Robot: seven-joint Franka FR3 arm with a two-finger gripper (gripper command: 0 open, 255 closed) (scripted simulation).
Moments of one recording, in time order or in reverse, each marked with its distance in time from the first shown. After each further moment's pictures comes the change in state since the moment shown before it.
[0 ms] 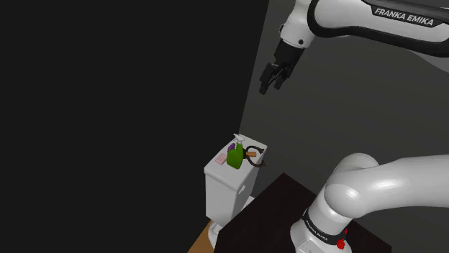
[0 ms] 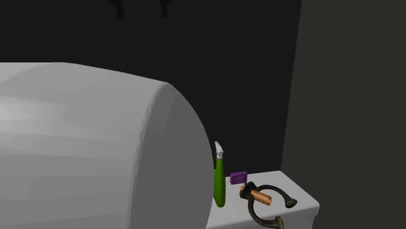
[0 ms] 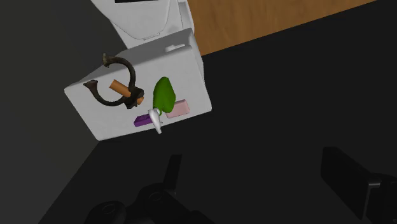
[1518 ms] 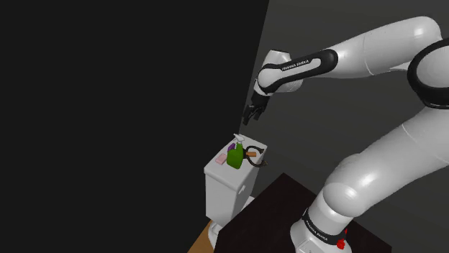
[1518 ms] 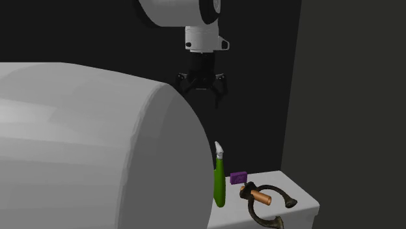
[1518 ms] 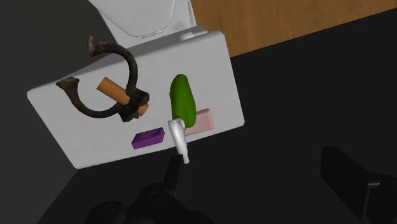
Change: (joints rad) arm -0.033 0.502 -0.251 -0.166 -0.005 0.582 -0.283
